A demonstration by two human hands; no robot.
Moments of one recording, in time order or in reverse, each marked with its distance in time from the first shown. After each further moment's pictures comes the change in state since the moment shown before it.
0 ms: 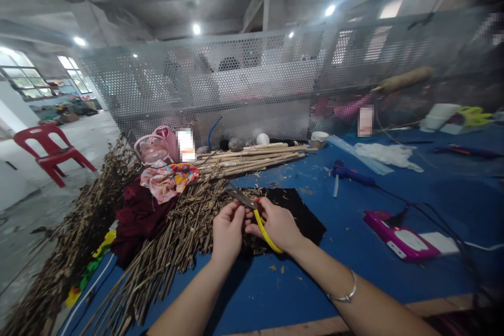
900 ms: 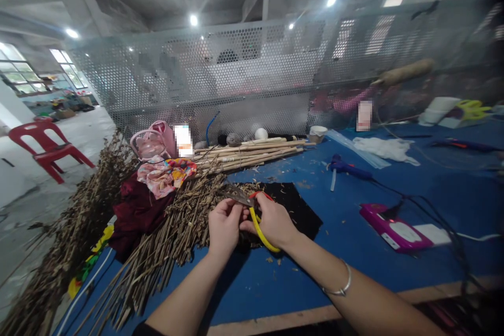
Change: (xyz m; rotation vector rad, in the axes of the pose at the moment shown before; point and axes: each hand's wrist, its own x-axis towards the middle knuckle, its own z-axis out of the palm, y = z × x) left_hand -0.001 0.001 -0.001 0.110 0.045 0.076; right_hand -0.004 -0.003 0.004 -0.015 0.017 -0.042
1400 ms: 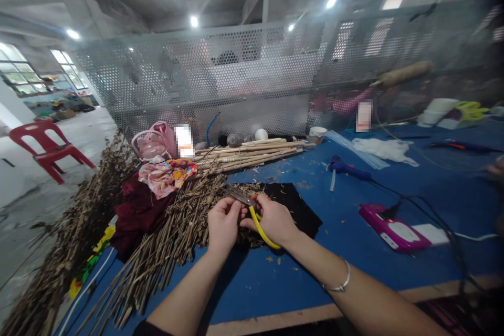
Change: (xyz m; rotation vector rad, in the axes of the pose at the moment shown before) left_hand 0.004 0.001 -0.003 0.022 0.017 -0.020; right_hand 0.001 0.001 -0.001 -0.088 -0.016 0.093
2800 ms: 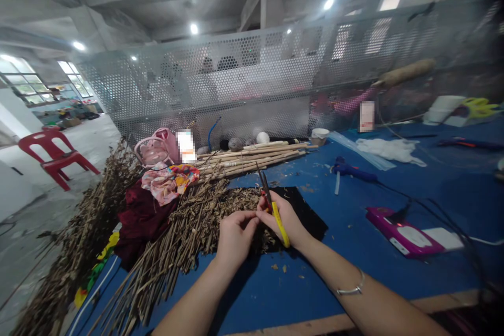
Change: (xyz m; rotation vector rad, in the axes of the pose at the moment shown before) left_hand -0.007 -0.002 0.000 0.562 -0.225 0.240; right_hand 0.007 -0.001 -0.011 0.926 0.019 0.003
